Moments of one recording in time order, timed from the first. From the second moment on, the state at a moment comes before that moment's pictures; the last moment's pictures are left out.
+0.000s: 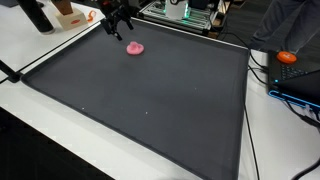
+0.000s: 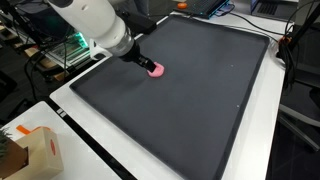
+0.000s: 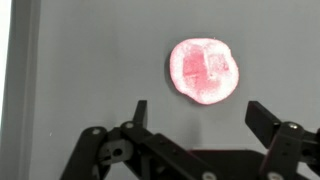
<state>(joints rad) -0.20 0.23 -0.15 -2.32 0.60 2.23 0.79</state>
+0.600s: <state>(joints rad) -0.23 0.36 -0.17 -2.24 0.69 2.19 0.64</state>
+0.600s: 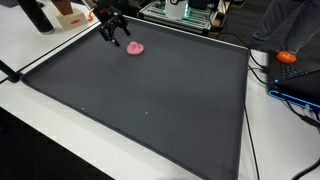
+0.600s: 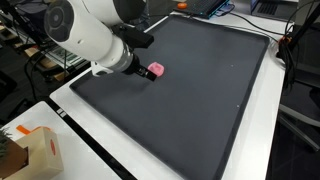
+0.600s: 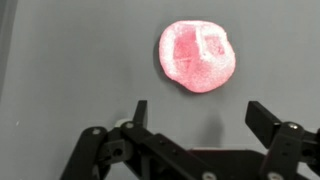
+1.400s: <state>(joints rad) -0.16 0.43 -0.17 -2.10 0.54 2.14 0.58</state>
